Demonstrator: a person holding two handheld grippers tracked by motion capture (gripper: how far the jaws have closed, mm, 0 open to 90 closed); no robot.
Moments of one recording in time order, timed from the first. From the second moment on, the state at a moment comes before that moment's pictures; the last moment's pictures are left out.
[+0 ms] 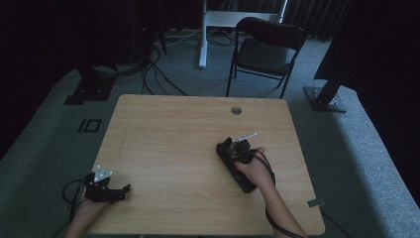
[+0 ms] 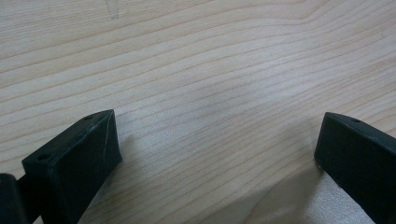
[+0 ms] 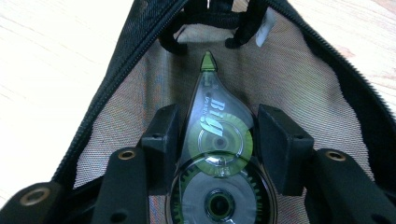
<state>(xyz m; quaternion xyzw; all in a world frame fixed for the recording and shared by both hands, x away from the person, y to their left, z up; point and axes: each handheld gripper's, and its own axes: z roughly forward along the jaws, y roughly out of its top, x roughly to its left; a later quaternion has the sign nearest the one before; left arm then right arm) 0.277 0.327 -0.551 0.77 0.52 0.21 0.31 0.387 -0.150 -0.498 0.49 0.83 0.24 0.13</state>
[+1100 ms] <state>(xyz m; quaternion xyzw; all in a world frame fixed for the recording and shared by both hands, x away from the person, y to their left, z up) 0.277 0.327 -0.551 0.77 0.52 0.21 0.31 0.368 -0.179 -0.465 0.48 0.79 0.35 0.13</state>
